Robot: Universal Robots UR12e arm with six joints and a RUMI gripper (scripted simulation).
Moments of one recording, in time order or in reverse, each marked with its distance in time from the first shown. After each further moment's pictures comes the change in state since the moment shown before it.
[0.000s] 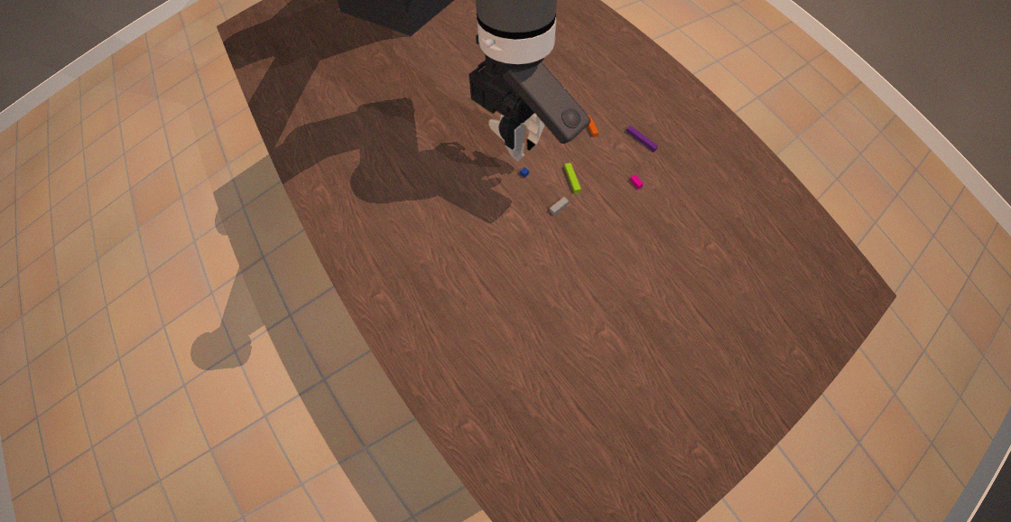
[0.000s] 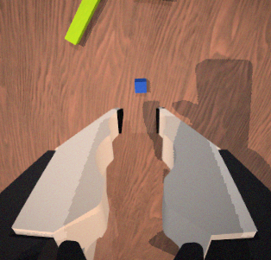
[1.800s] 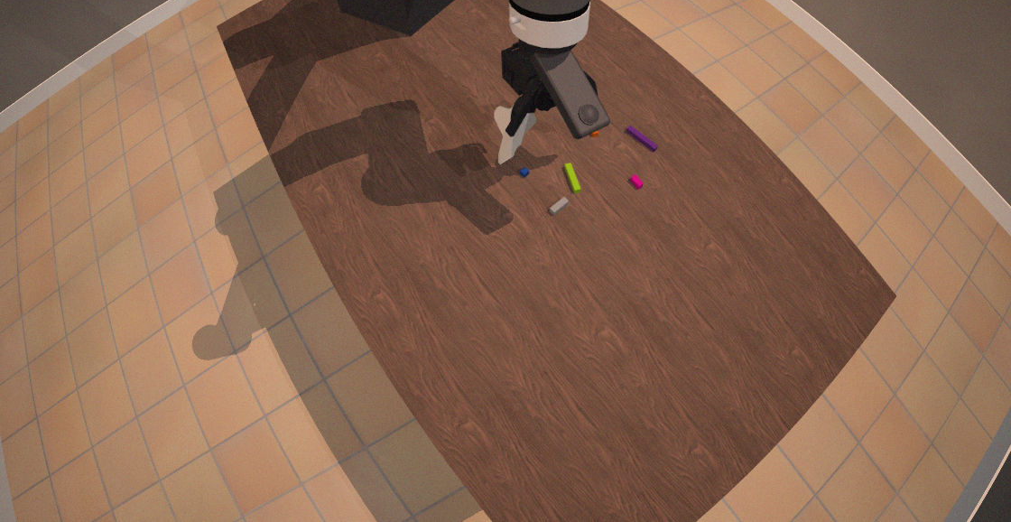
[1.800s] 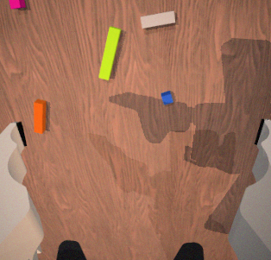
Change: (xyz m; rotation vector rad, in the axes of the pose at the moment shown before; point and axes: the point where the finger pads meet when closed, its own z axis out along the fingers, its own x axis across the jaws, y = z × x) arm -0.019 -0.031 -0.031 0.006 -0.006 0.283
